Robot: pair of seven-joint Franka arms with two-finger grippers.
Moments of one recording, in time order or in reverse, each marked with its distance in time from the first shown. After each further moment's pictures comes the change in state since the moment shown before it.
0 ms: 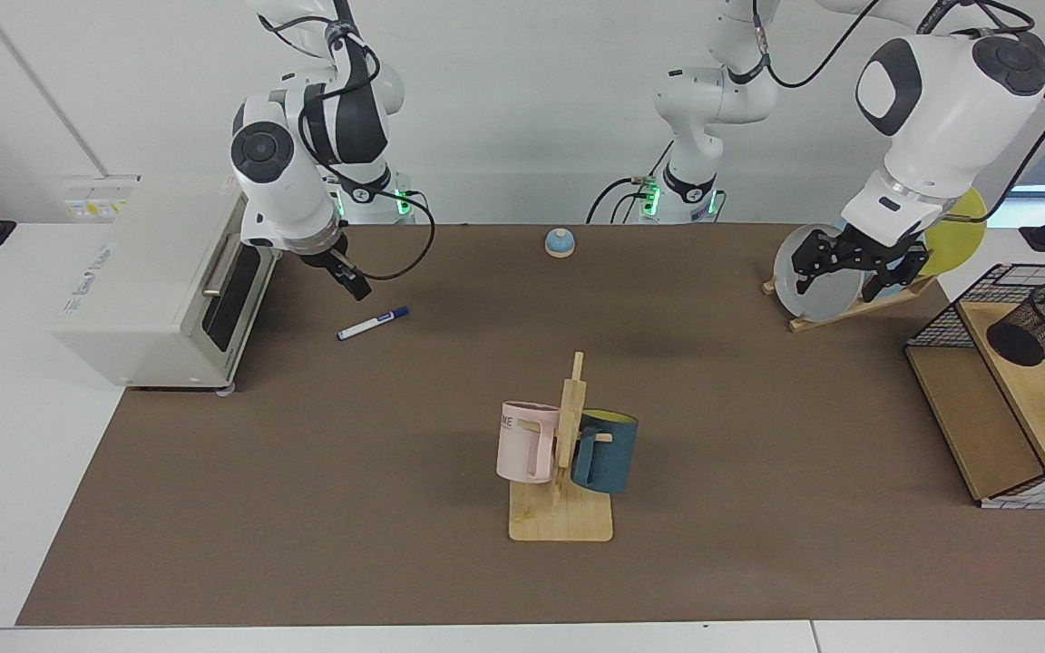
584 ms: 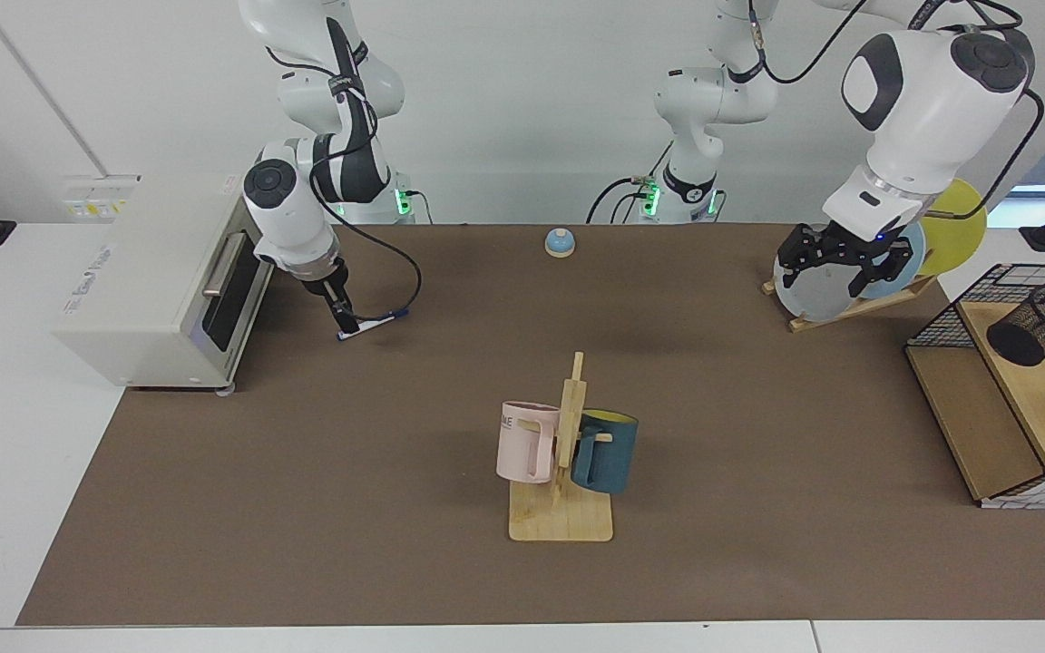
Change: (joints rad) left arm -0.008 -0.006 -0.017 -0.040 0.006 0.002 -0.019; right arm -0.011 -0.028 -0.001 -0.191 0.047 0.252 0.069
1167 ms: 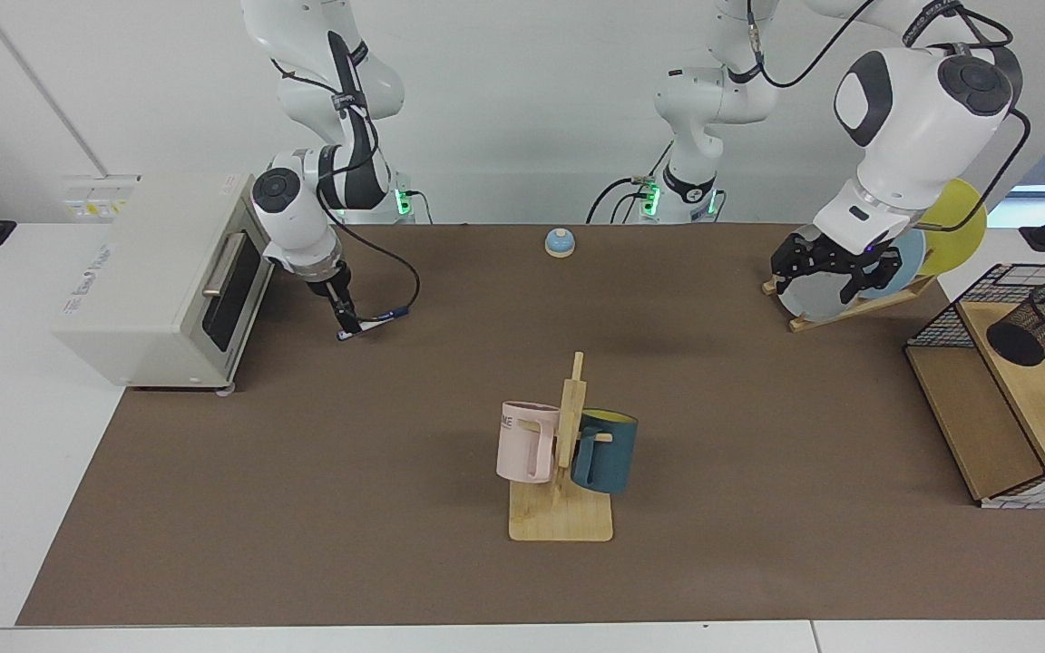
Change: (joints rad) left arm -0.003 0.004 -0.001 -0.022 0.000 0.026 0.054; right arm -0.025 -0.009 0.000 -0.152 0.030 0.181 -0.024
